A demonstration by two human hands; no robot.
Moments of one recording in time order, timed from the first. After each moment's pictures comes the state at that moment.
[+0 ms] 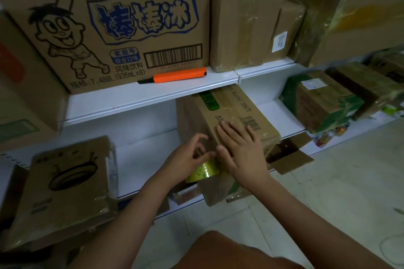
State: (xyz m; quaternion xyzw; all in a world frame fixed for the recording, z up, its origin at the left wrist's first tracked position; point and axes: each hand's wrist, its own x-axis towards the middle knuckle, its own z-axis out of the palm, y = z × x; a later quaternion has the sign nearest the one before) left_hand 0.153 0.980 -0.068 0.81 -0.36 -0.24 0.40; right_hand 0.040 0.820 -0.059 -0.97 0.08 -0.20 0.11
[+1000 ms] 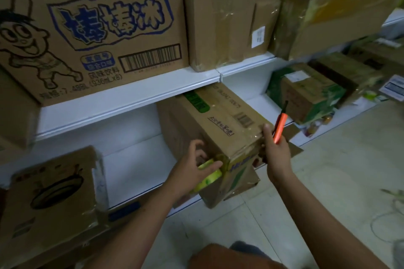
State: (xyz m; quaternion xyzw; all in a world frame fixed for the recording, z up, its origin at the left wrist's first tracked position) left_hand 0.128 0.956 -0.087 0.79 -0.32 -0.29 0.44; right_hand 0.006 0.753 -0.080 -0.59 0.45 -0.28 0.60
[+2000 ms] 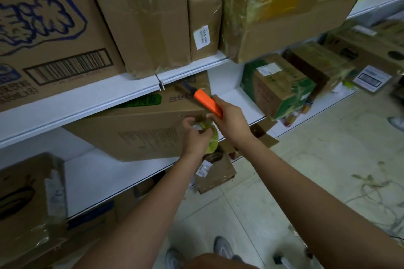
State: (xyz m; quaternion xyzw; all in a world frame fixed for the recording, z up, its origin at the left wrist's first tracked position) left_hand 0.107 0.730 -0.095 0.76 -0.06 -0.25 0.60; right_hand 0.053 0.622 -0.050 -0.91 0.22 -0.18 0.31
